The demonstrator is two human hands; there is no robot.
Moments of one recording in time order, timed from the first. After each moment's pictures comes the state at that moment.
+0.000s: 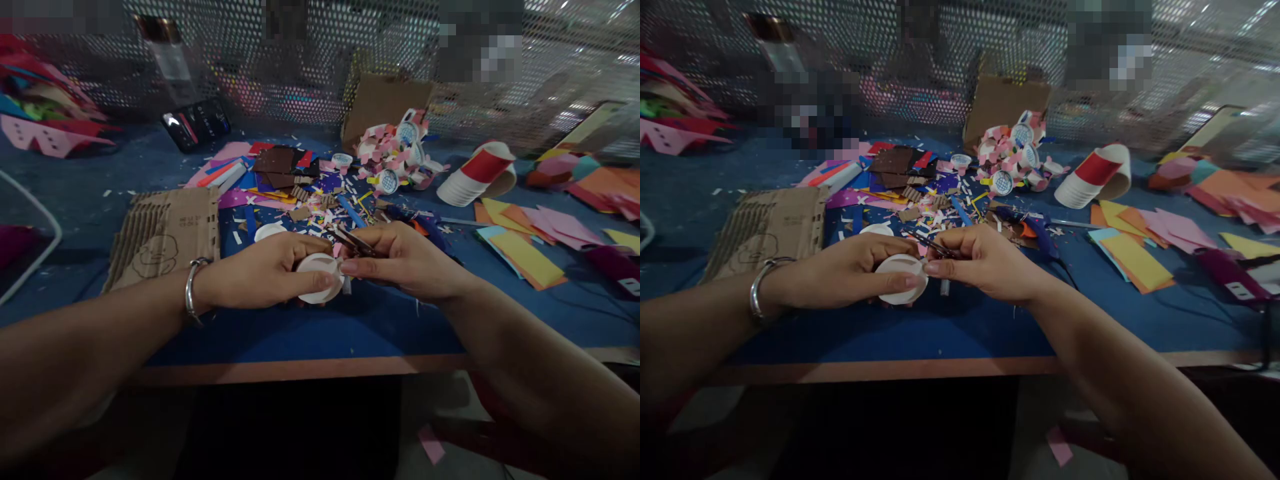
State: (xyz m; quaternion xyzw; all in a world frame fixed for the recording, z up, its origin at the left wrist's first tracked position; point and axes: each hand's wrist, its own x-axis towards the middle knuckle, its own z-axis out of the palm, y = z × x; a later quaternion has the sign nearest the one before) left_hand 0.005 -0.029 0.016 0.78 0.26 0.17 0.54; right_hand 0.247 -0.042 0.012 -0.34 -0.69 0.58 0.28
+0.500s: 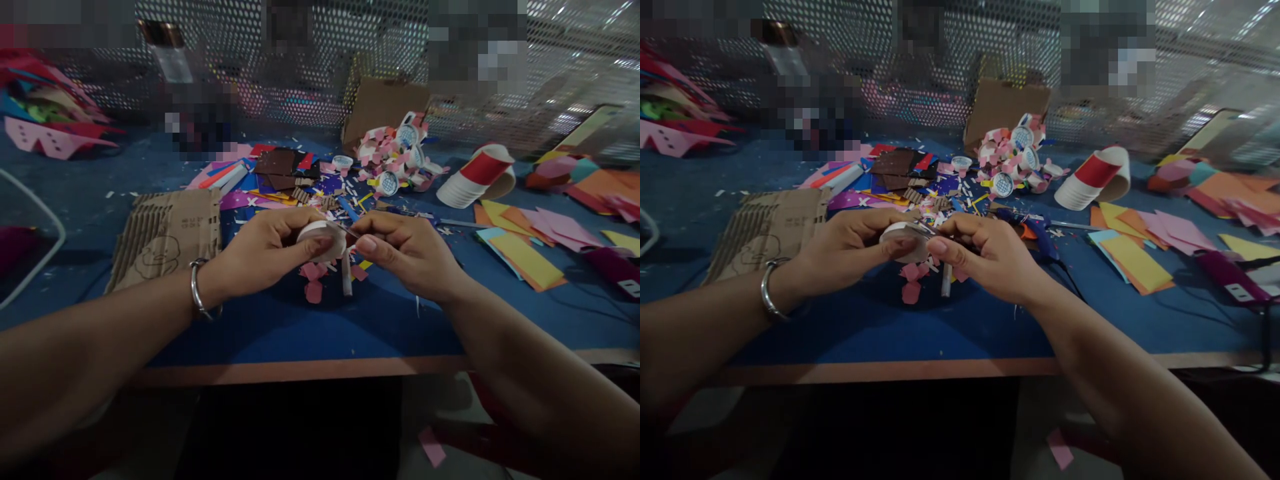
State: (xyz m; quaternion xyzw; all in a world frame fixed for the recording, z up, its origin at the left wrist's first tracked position) left_hand 0.005 -0.018 0.002 0.78 0.27 0.38 0.42; right_hand 0.250 -0.047 0.015 -0.38 -0.77 0.35 0.37
